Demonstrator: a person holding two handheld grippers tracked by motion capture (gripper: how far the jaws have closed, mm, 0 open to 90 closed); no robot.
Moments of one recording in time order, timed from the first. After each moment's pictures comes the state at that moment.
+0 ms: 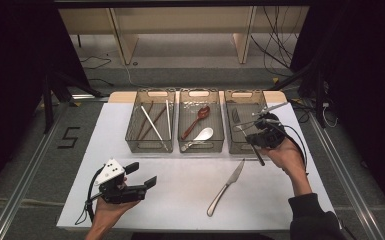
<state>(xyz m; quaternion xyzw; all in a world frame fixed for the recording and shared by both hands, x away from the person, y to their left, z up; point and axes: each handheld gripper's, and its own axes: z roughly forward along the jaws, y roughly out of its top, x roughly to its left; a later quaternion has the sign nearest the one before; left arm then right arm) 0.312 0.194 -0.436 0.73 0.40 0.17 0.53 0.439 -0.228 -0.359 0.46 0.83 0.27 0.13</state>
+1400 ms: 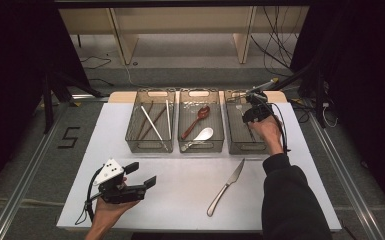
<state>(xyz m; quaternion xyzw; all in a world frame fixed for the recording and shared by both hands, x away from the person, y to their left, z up) 0.312 0.195 -0.436 0.73 0.40 0.17 0.54 0.545 -0.220 -0.384 0.58 0.77 0.22 0.13</state>
